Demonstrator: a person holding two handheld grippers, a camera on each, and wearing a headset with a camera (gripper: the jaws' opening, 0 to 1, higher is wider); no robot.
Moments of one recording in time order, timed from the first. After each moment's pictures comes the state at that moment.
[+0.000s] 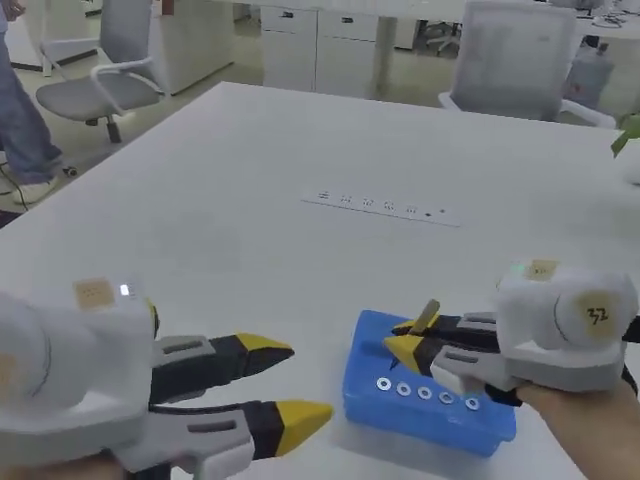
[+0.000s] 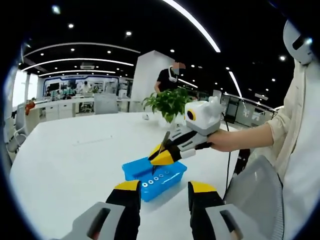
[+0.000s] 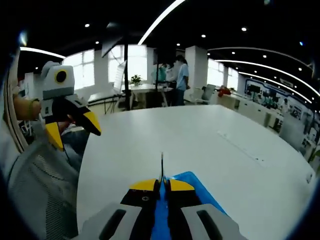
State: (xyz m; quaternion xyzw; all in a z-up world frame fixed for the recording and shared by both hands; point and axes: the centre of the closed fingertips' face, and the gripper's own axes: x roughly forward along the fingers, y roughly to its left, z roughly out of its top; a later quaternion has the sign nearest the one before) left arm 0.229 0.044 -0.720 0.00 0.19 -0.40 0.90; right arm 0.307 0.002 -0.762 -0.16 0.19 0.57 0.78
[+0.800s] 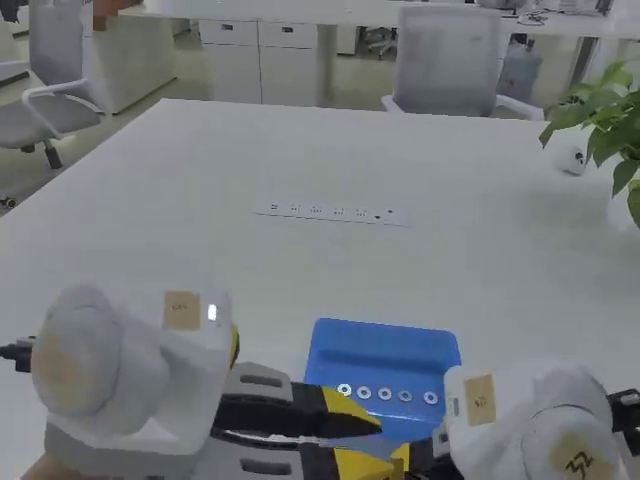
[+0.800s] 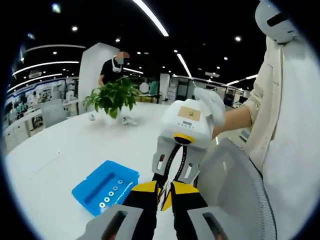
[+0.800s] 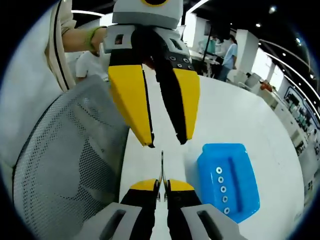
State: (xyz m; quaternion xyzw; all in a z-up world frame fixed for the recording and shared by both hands) left arm 0.195 -0.052 -0.720 0.08 0.19 -0.59 0.78; right arm 0.196 -0.034 -0.810 -0.34 0.26 0.65 0.63
